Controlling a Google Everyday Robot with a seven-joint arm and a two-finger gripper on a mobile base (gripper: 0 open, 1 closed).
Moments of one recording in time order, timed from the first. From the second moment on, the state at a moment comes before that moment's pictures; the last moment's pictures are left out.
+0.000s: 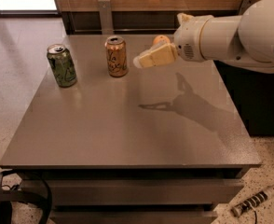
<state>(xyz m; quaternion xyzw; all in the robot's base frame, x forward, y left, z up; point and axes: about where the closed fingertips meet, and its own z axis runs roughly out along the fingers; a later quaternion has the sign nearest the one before) 0.624 -0.063 0.966 -0.40 0.71 0.14 0.56</state>
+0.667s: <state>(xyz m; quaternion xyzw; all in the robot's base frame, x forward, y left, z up) 0.691 -0.001 0.917 -0.35 0.67 0.23 0.61</state>
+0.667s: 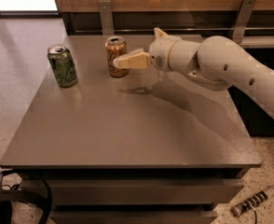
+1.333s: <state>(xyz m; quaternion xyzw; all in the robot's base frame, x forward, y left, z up) 0.718 0.043 0.885 -0.35 0.66 0.30 0.59</state>
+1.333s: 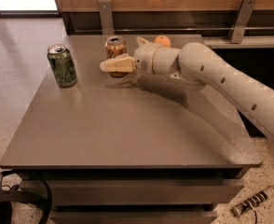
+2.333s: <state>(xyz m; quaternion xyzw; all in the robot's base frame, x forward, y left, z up) 0.720 0.061 0.872 -0.34 0.66 0.33 0.58</state>
